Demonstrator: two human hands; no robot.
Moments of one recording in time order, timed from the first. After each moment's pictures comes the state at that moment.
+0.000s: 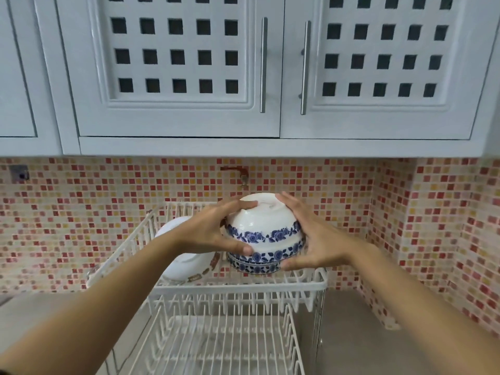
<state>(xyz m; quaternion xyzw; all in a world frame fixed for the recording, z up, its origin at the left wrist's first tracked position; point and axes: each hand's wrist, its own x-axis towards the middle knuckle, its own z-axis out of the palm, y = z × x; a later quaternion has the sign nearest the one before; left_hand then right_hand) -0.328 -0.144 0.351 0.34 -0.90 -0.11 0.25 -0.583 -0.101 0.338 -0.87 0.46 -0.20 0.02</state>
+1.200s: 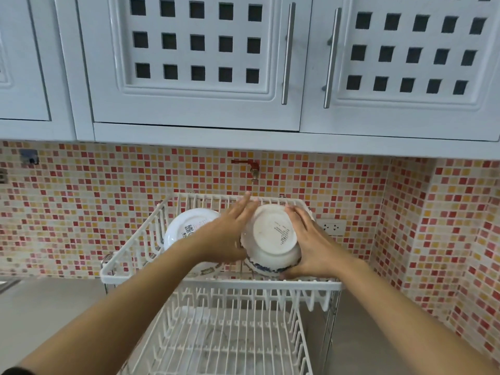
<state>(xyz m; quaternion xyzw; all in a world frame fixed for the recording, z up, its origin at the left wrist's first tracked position) -0.329 -0.156 0.318 0.42 -0.89 0.03 0.17 -0.558 -0.140 0.295 -0.82 0.56 -0.16 -0.04</state>
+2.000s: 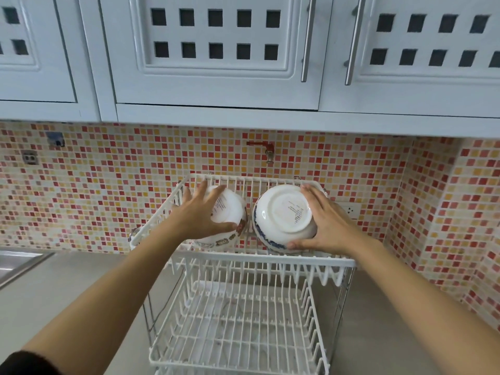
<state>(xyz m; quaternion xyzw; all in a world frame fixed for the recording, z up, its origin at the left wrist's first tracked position) -0.261 -0.157 0.304 0.62 -0.77 0.00 0.15 -0.553 -0.130 0.299 -0.80 0.57 -0.17 -0.03</state>
